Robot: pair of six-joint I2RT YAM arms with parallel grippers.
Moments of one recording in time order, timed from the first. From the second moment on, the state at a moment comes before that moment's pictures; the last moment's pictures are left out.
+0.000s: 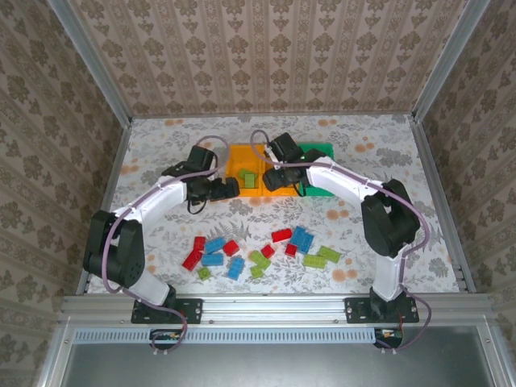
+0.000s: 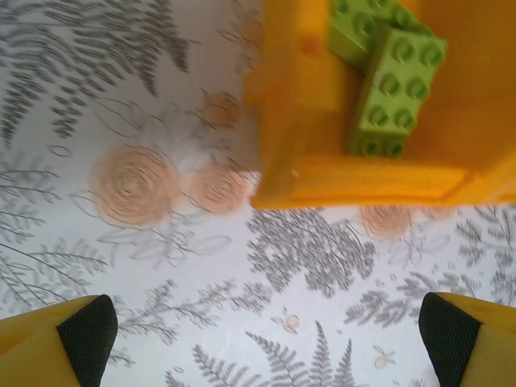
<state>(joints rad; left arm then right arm) -0.44 1.55 1.06 -0.61 0.13 -0.46 0.58 1.93 1.52 -0.61 0.08 0.12</state>
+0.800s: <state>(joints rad) -0.70 1.46 0.96 -0.72 0.15 -0.18 0.55 2.05 1.65 -0.77 0.12 0.28</state>
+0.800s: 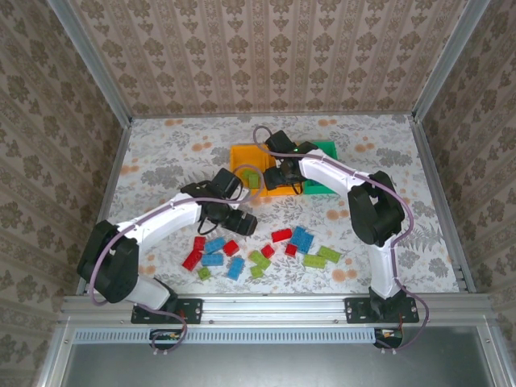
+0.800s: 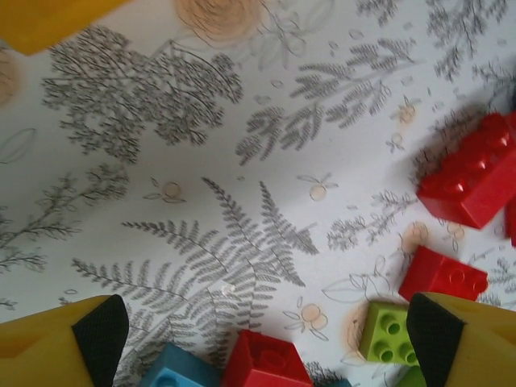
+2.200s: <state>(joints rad) -0.87 1.64 1.01 -0.94 0.00 -0.13 0.48 1.86 1.46 -0.71 0.06 0.33</state>
